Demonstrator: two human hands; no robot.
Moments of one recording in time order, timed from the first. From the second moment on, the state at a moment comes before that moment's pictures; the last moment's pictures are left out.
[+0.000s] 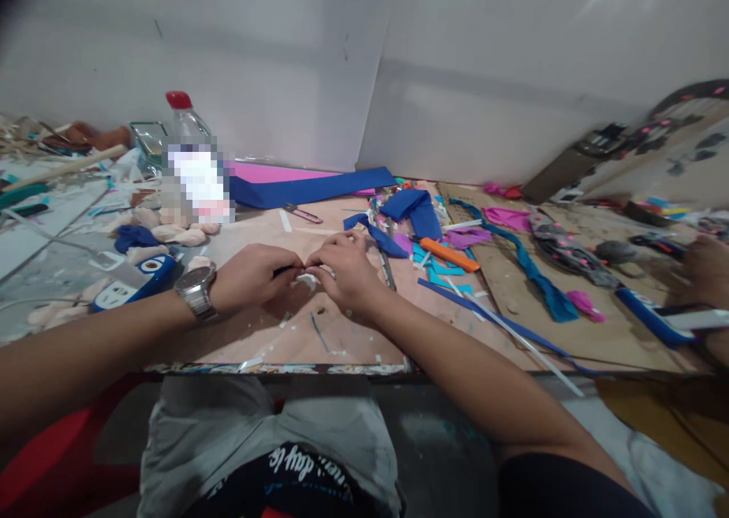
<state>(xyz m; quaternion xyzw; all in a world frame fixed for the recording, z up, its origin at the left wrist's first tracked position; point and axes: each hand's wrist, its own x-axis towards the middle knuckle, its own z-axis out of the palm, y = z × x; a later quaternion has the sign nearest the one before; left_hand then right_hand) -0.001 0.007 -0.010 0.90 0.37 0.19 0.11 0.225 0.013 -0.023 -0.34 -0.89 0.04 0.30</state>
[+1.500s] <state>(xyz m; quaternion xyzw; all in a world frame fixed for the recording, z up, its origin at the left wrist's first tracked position) -0.001 0.009 -0.016 0.89 0.40 0.16 0.13 0.224 0.015 -0.023 -0.36 -0.90 0.09 0.25</state>
